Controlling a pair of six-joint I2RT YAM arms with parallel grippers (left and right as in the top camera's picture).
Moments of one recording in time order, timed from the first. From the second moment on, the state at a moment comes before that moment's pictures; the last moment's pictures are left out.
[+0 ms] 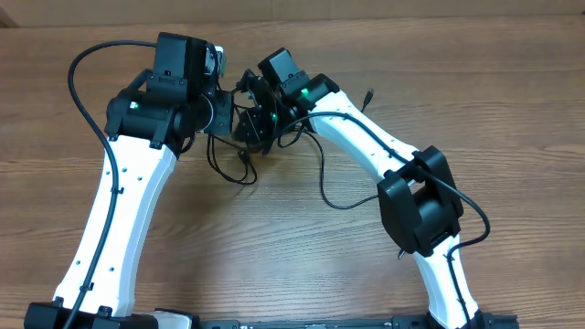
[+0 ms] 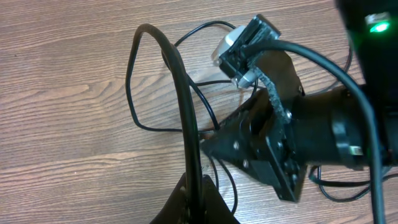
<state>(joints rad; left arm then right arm) -0.22 1.54 1.60 -1.05 -0.01 -0.09 0.62 2.28 1.94 -0.71 -0.55 0.23</state>
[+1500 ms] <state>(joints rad) -0.22 1.54 1.59 -1.07 -0.01 -0.10 -0.32 1.93 2.59 -1.19 0.04 0.25</state>
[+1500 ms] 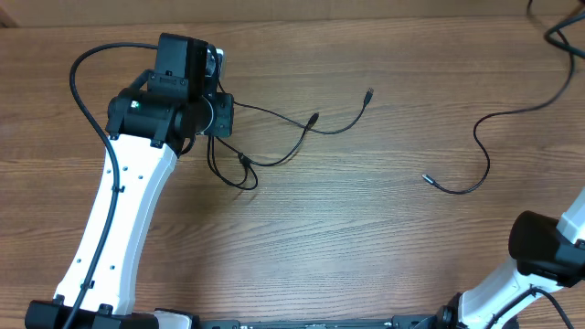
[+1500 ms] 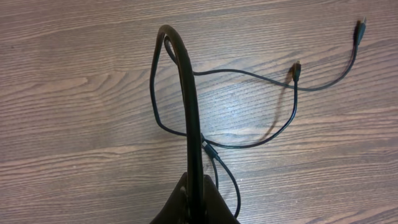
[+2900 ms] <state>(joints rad) -0.22 1.54 1.59 -0.99 0.14 -0.11 -0.47 1.95 2.02 -1.52 -0.06 0.30</state>
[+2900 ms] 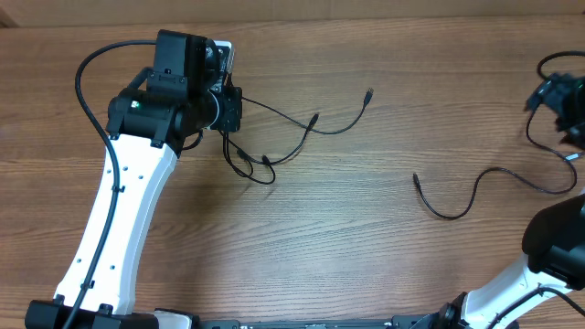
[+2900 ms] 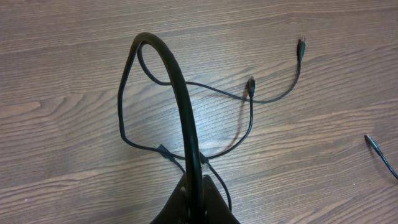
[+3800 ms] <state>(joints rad) -0.22 1.54 1.59 -0.99 0.13 -0.10 -0.32 1.79 1.27 -1.26 -0.13 0.67</state>
